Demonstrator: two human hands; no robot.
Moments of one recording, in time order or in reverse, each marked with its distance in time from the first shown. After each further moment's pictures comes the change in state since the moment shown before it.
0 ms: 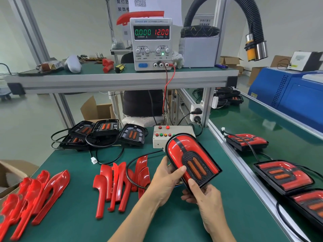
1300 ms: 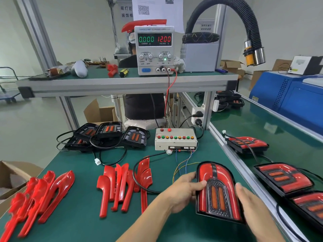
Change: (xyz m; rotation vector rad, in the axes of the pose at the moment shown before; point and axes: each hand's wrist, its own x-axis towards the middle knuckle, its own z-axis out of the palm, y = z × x) left_hand -0.007 -0.012 0.037 0.191 -0.192 -0.369; right_hand -0.022 -0.058 -0.089 -0.444 0.060 0.085
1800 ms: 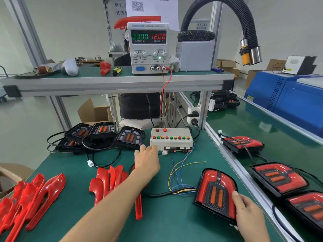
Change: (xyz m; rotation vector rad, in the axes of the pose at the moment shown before) left_hand 0.040 0.052 -0.101 1.656 0.774 -0.012; right_hand 0.017 0.029 0.012 0.037 0.221 0.121
